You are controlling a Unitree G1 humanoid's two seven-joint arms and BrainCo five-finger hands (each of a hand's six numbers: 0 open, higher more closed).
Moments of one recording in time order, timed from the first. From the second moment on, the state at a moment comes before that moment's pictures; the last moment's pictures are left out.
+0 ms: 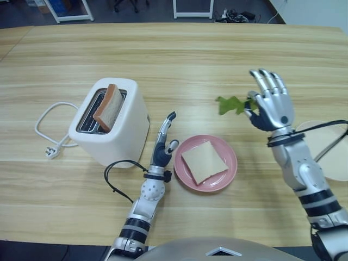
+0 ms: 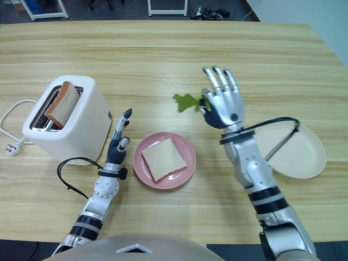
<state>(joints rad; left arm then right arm) 0.02 0.07 -0.18 0.26 0.29 -0.59 0.23 -0.30 -0.51 0.36 0.00 -1.08 0.01 -0.31</state>
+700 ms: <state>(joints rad) 0.00 0.05 -0.16 0.33 0.30 -0.61 0.22 -0.12 -0.53 0.51 -0.08 -1.12 -0.13 -0.19</state>
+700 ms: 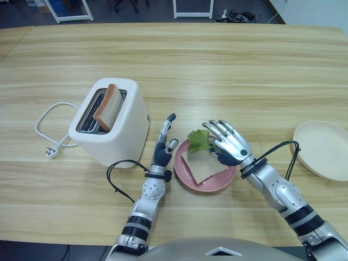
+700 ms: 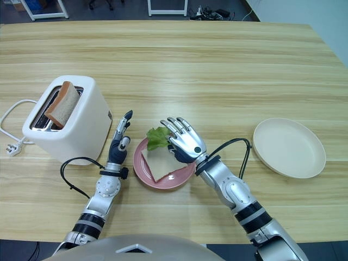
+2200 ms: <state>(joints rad) 0.04 0.24 0.19 -0.33 0.84 -0.35 0.37 0.00 -0.39 0.05 -0.07 -0.38 -0.31 -0.11</state>
